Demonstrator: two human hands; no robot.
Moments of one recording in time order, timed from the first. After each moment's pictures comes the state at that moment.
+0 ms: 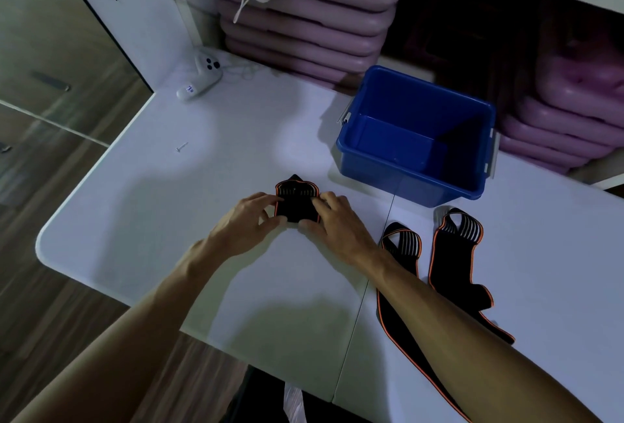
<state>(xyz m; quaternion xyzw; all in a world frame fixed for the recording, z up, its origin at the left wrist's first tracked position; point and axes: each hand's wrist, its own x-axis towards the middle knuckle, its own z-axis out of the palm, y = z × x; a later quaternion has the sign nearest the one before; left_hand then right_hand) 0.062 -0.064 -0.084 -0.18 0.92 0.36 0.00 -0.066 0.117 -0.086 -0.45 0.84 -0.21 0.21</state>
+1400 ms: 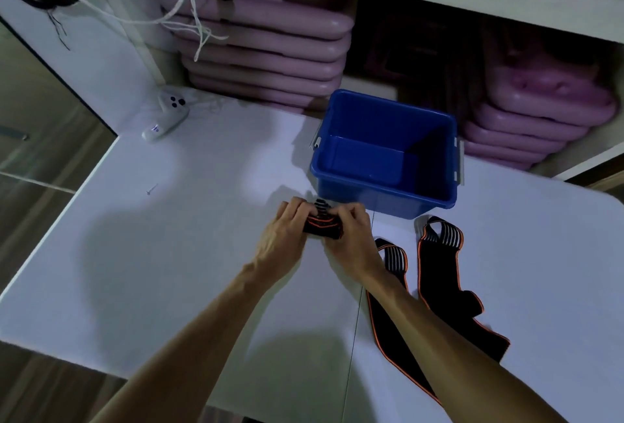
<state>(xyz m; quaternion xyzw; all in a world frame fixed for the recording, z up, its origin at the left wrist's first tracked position) -0.013 -0.002 -0.083 -0.07 0.94 0.31 -0.12 -0.086 0.142 -0.081 -0.25 0.87 -0.40 0.16</state>
